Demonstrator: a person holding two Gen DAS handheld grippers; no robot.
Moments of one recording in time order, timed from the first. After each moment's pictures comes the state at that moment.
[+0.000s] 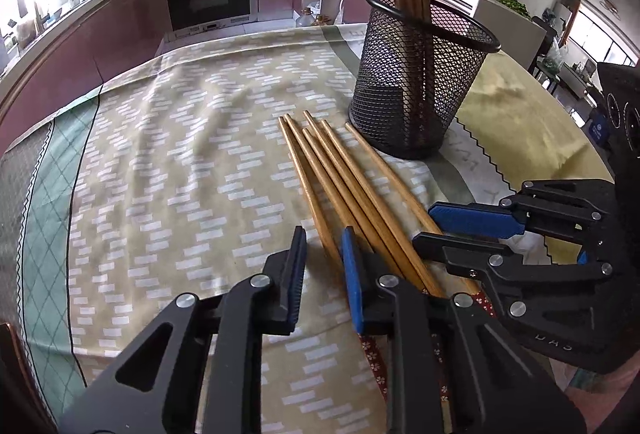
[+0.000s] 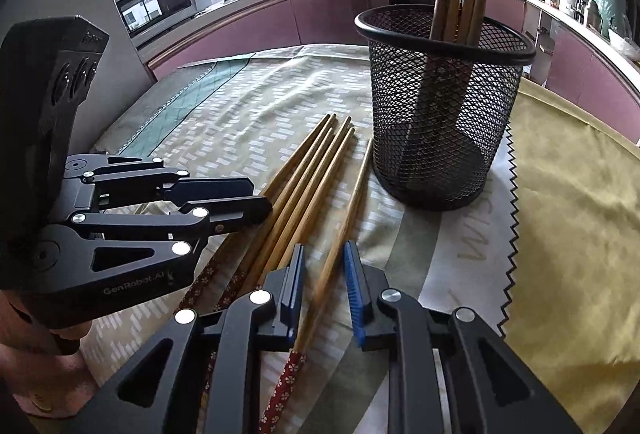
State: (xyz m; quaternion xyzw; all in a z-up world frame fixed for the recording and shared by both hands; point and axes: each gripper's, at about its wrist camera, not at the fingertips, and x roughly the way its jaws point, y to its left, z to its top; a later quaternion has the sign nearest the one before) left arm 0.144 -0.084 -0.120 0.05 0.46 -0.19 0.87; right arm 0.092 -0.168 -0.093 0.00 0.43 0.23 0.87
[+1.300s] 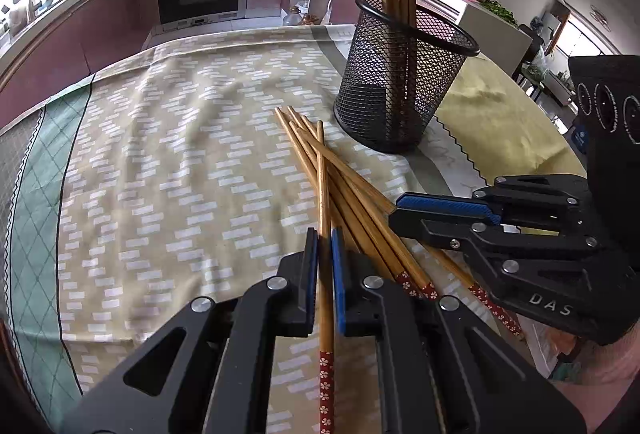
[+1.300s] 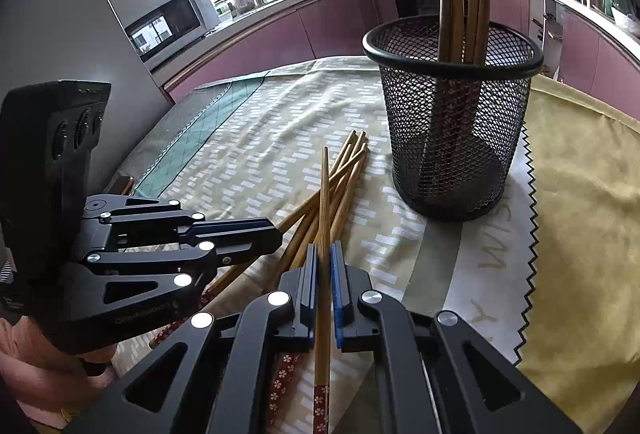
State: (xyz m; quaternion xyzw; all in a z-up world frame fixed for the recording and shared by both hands) left arm 0.131 -0.077 -0.117 0.03 0.46 -0.22 0.86; right arm 0.098 -0.173 -0.085 0.05 0.43 0.26 0.86
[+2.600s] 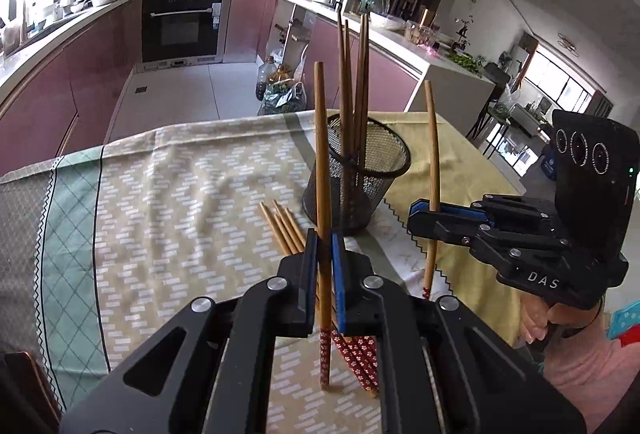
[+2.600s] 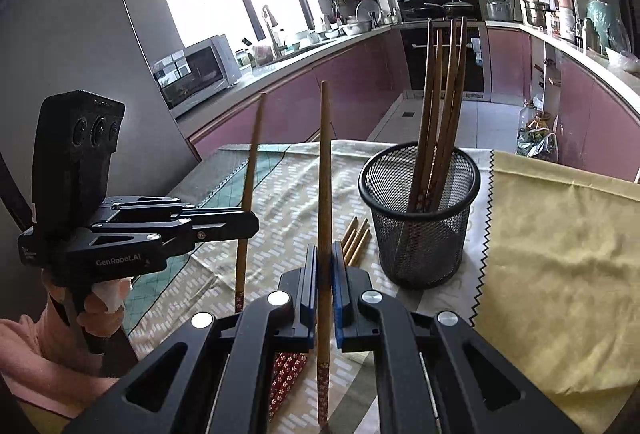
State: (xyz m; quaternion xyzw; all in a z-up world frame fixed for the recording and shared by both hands) left arm 0.127 -0.057 -0.025 -0.01 0.38 -0.27 0.88; right arm 0.080 -0.214 -0.010 0.07 0.33 0.28 0.90
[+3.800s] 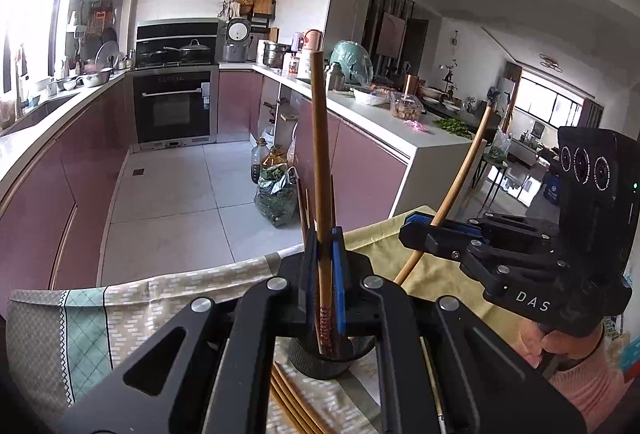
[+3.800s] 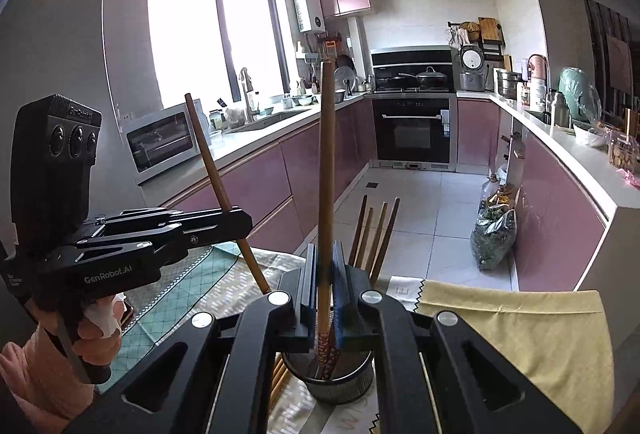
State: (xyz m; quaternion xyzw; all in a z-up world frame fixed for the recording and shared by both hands) left arm 0.165 -0.121 0.089 0.00 0.26 -0.28 0.92; right arm 0.131 -0.257 0.079 0.04 0.23 0.22 0.95
